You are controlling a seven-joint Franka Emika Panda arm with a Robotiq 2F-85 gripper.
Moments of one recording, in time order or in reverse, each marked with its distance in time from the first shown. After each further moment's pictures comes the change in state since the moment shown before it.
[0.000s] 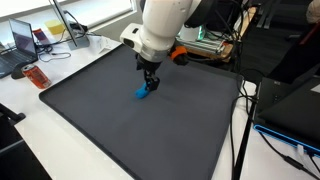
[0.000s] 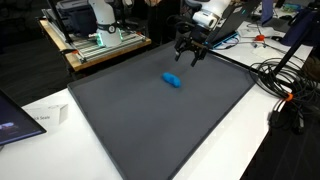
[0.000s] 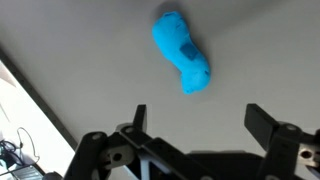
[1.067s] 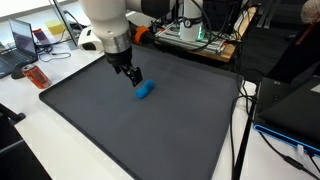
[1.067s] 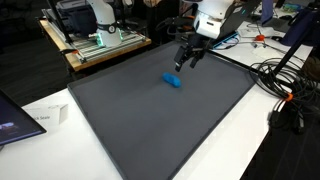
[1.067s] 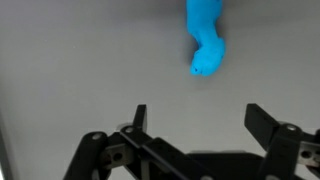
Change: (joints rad) arm -0.133 0.049 -0.032 0.145 0.297 -0.013 -0.768
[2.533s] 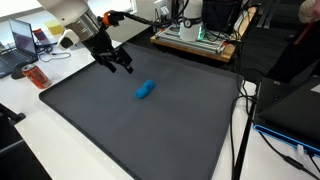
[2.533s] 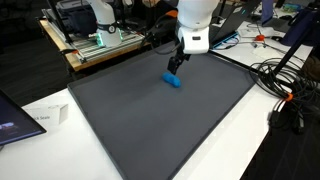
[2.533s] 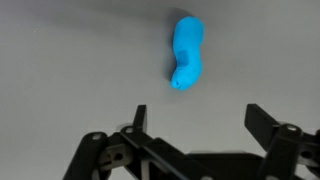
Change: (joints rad) arm -0.209 0.042 0.043 0.124 0.386 -0.188 -0.609
